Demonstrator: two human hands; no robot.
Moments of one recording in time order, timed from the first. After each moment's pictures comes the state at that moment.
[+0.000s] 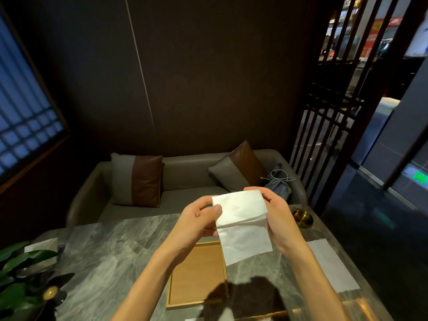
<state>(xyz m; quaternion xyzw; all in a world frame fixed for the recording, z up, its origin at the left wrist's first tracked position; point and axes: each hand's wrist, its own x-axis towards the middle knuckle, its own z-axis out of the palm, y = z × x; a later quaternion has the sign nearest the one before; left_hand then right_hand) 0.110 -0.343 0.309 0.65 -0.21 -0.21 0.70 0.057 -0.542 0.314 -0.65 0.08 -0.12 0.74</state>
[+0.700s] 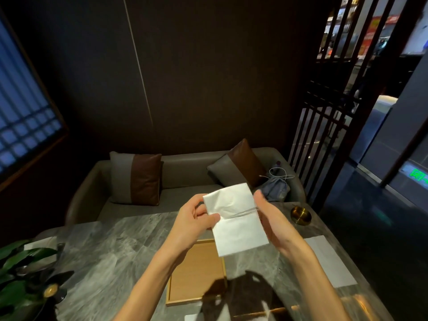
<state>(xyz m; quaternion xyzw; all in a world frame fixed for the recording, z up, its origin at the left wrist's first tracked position) 0.105 -0.339 0.302 0.68 -0.20 -0.15 0.69 0.049 -0.548 0.297 -0.62 0.10 0.03 0.78</state>
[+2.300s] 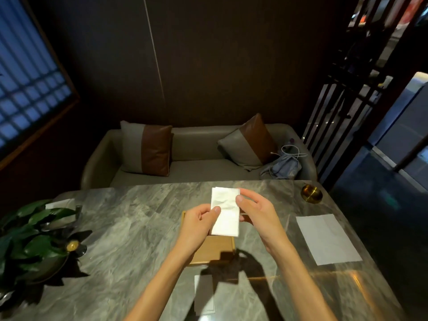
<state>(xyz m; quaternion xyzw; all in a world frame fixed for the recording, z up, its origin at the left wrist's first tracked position) 0.076 -0.312 0.235 0.75 -0.08 -0.16 0.64 0.048 -0.485 0.242 -0.68 0.13 -0.03 0.72</state>
